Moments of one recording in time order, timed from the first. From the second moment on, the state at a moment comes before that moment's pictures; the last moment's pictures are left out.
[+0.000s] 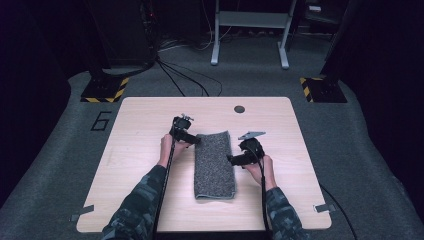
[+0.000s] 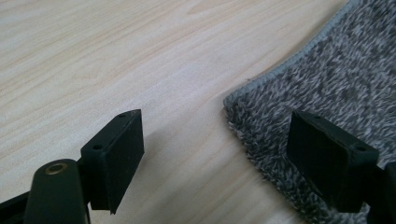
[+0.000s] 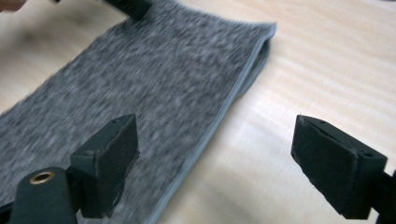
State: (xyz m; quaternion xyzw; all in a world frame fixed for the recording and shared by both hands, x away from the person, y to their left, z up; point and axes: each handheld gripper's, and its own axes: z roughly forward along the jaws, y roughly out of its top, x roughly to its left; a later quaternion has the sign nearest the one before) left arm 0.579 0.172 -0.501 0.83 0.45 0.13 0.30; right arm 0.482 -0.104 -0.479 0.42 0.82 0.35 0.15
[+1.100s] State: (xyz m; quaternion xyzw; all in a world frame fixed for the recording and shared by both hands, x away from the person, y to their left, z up) left arm 0.577 0.161 -0.506 0.84 0.42 0.13 0.30; right arm 0.583 -0.070 -0.508 0.46 0.82 0.32 0.14
